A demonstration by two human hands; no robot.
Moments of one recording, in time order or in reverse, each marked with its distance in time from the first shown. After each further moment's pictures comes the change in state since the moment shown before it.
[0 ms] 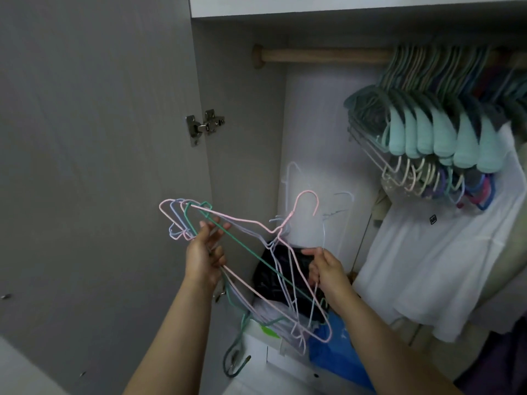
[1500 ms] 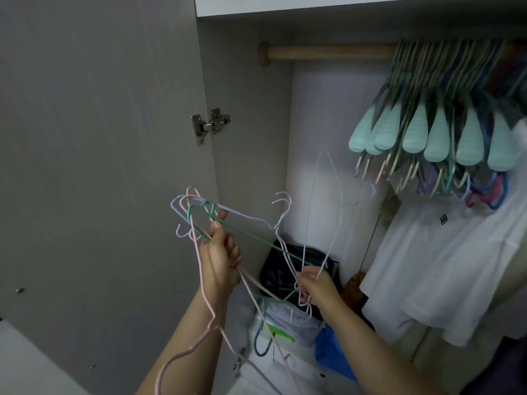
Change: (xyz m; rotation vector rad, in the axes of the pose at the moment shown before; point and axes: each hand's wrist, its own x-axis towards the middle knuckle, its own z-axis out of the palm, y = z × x) left_hand -0.018 -0.016 0.020 -0.005 -0.030 0.202; right_hand 0.002 0.039 0.018 -0.074 0.008 0.259
